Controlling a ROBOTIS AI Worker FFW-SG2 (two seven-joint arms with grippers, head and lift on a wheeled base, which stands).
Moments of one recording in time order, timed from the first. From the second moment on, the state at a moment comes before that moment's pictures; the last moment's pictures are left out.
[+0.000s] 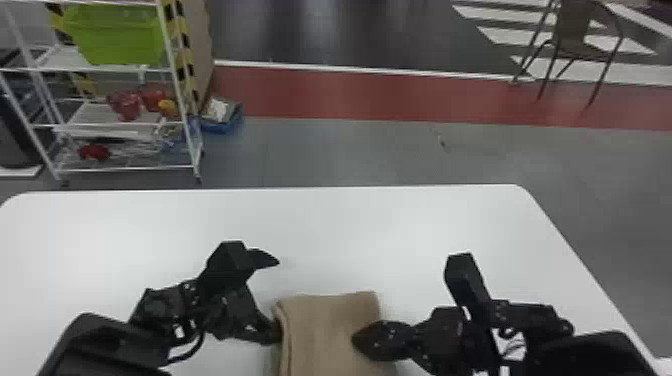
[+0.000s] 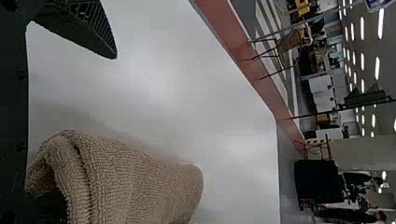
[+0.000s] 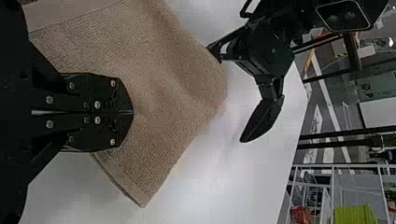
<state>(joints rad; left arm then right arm) 0.06 0.00 -0.11 -1.64 -0.52 0.17 -0.94 0.24 -0.08 -0.04 -2.00 0.46 0.60 1.33</state>
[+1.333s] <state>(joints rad) 0.07 0.00 0.07 -1.81 -0.66 0.23 -1.10 0.27 -0.08 -0.09 -2.12 0.35 0.69 1.36</state>
